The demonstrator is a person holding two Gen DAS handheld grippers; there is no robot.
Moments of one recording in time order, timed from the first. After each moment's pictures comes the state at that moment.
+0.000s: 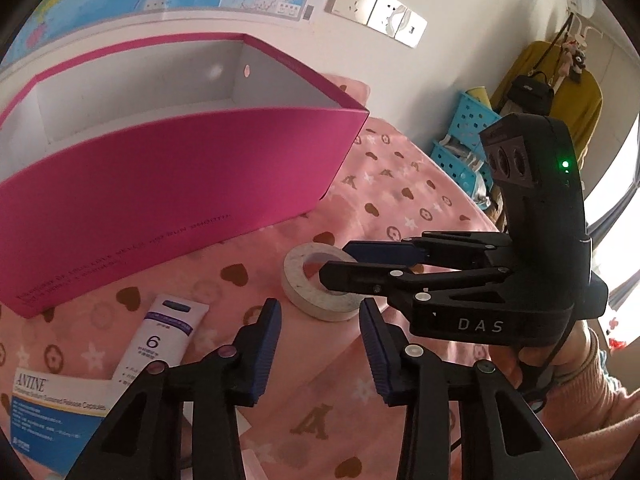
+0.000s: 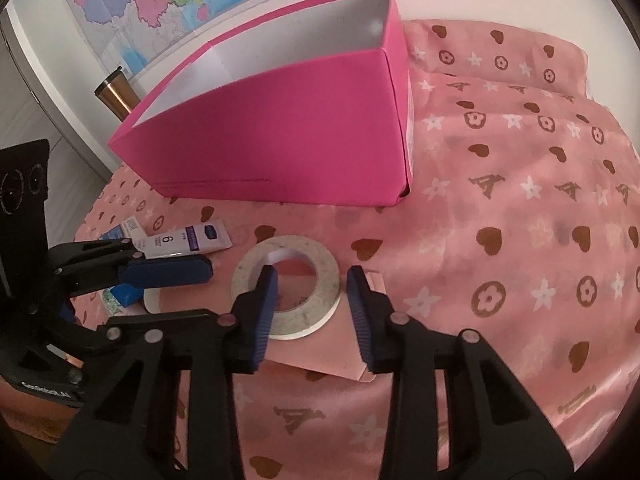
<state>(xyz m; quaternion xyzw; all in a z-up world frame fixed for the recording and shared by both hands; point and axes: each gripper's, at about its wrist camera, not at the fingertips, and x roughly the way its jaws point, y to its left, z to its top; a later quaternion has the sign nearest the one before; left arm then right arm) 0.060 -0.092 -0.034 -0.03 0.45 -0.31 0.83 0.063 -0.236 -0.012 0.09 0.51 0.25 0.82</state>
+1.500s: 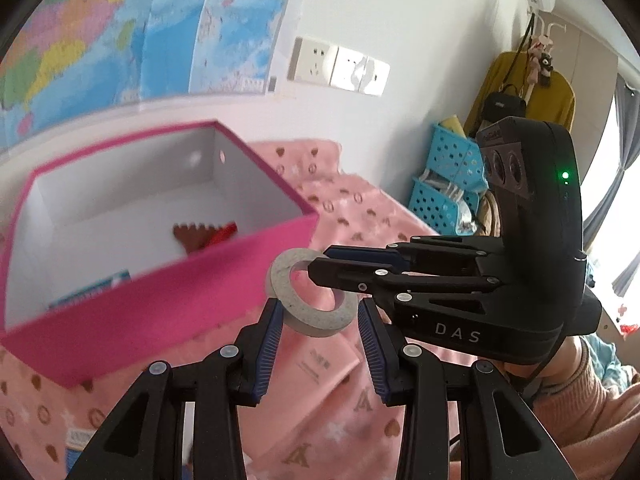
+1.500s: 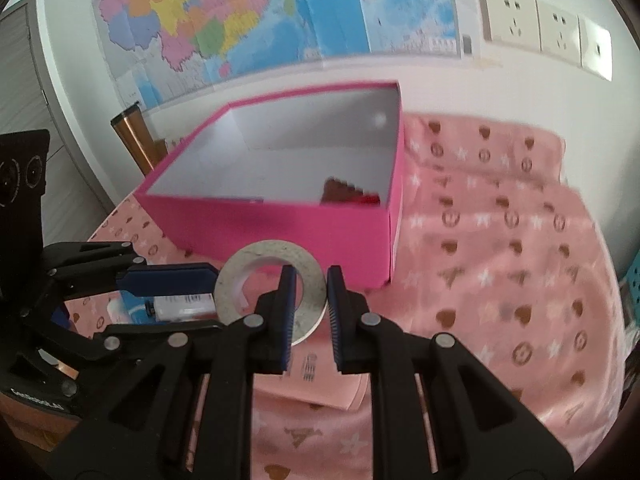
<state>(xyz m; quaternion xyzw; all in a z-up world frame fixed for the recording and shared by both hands) 0.058 -0.097 0.039 0.00 0.37 -0.33 0.87 0.065 -0.240 0.062 0.05 0.42 0.24 0.87</state>
